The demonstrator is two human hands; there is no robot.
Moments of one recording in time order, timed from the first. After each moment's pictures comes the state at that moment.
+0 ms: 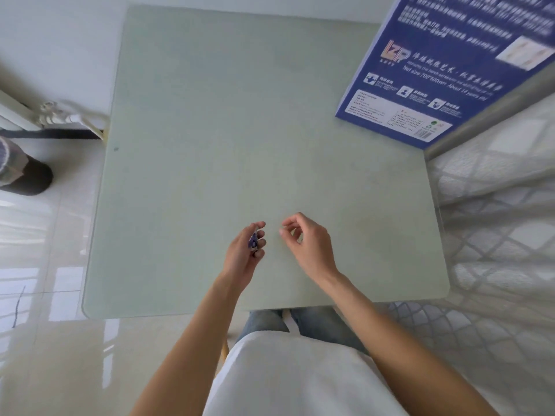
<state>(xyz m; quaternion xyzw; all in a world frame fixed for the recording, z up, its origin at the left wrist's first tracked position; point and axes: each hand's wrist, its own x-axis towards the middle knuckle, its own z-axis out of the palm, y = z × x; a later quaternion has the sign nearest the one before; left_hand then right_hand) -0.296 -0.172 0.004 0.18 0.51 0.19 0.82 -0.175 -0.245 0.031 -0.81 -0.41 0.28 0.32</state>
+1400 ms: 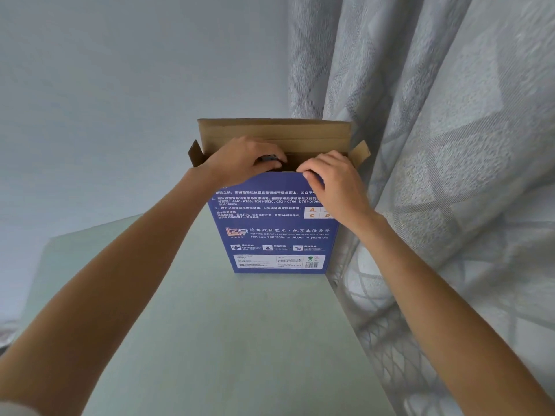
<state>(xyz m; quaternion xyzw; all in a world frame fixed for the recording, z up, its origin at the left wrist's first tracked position) 0.138 -0.006 0.280 0.98 -0.05 0.14 0.10 0.236 -0.197 0.237 -0.75 -0.54 -0.19 0.32</state>
